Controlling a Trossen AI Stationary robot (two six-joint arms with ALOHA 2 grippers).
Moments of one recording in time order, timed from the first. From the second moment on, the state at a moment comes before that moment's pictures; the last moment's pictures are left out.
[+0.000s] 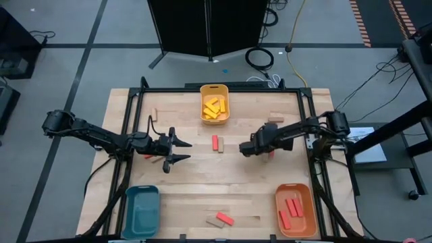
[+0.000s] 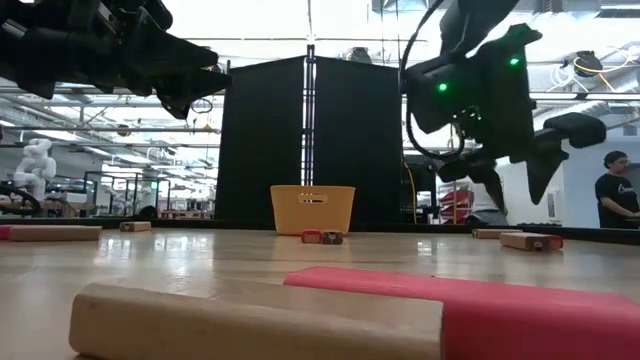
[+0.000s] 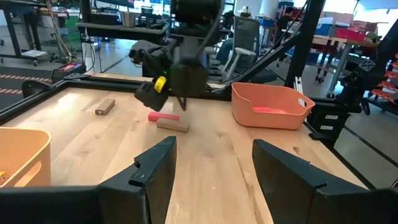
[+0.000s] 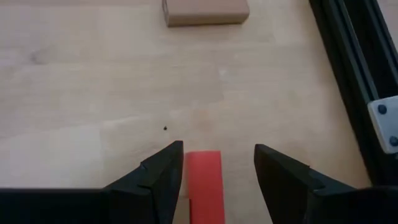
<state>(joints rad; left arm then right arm) -0.15 1.02 0.20 0.77 -0.06 -0.10 0.04 1.78 1.06 -1.27 0.44 1.89</state>
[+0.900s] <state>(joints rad) -0.15 1.02 0.20 0.76 -0.06 -0.10 -0.04 1.59 0.74 -0.77 0.29 1.64</state>
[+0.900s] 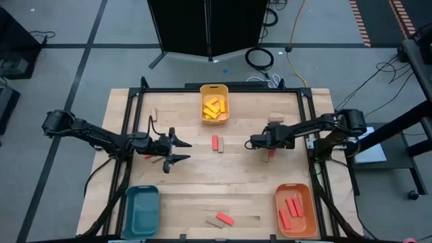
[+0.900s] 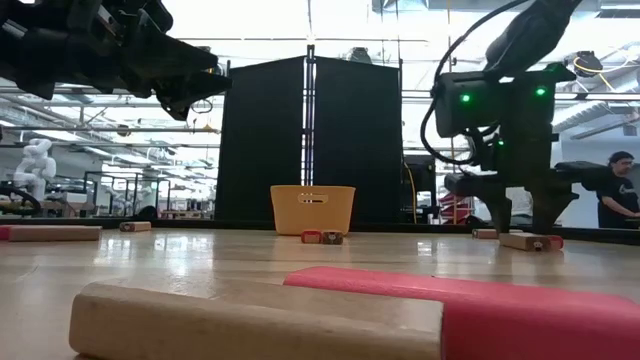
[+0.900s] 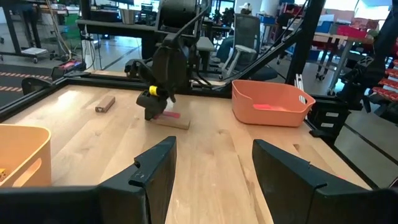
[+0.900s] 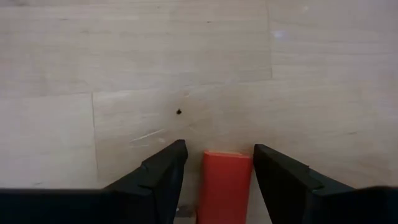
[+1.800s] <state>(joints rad) -0.15 1.02 0.20 0.76 -0.06 -0.10 0.00 1.38 0.74 -0.96 0.40 1.66</state>
